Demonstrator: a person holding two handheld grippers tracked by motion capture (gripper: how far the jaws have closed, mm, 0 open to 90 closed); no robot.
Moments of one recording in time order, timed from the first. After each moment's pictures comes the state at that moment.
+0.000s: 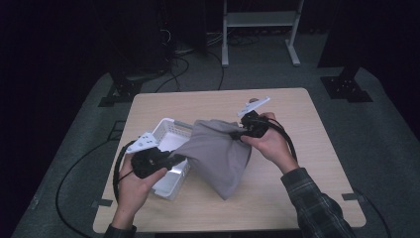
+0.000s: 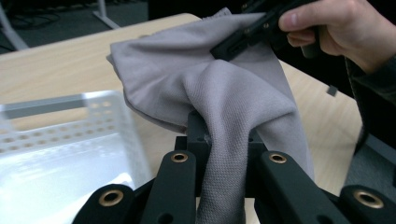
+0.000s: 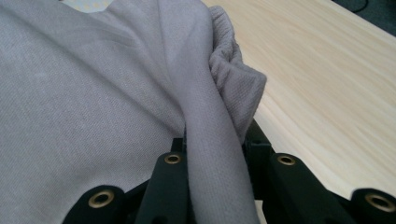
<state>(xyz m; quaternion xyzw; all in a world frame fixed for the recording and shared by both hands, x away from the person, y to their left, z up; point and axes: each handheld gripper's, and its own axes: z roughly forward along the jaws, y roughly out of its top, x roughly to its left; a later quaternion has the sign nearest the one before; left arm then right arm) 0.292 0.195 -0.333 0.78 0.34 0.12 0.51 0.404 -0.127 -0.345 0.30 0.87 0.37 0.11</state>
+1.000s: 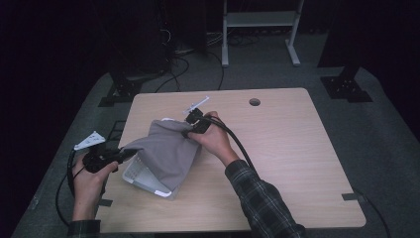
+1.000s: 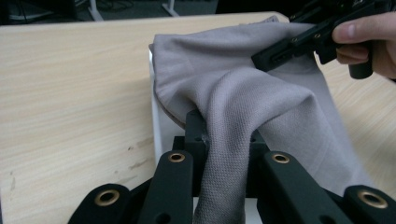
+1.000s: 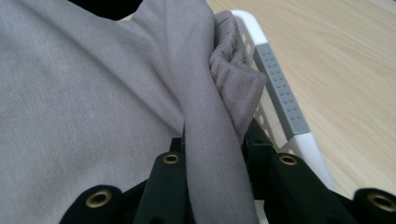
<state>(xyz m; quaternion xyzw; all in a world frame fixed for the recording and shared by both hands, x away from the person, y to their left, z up) 0.323 0.331 -0.378 0.74 0.44 0.16 0.49 0.452 0.021 -0.384 0.30 0.87 0.38 0.06</state>
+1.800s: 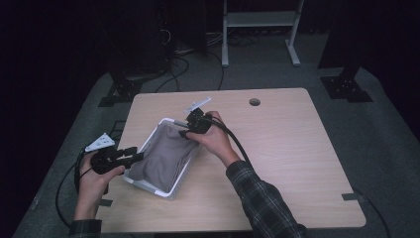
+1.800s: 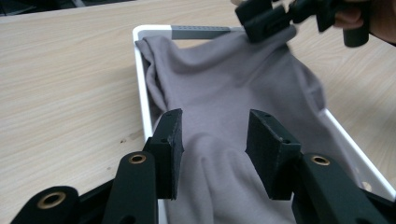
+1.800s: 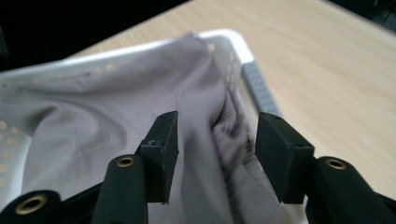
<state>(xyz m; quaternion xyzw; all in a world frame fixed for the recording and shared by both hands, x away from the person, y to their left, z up) 0.329 0.320 -0.390 0.77 0.40 0.15 0.47 0.455 0.018 -0.385 0.29 0.86 0.41 0.09</state>
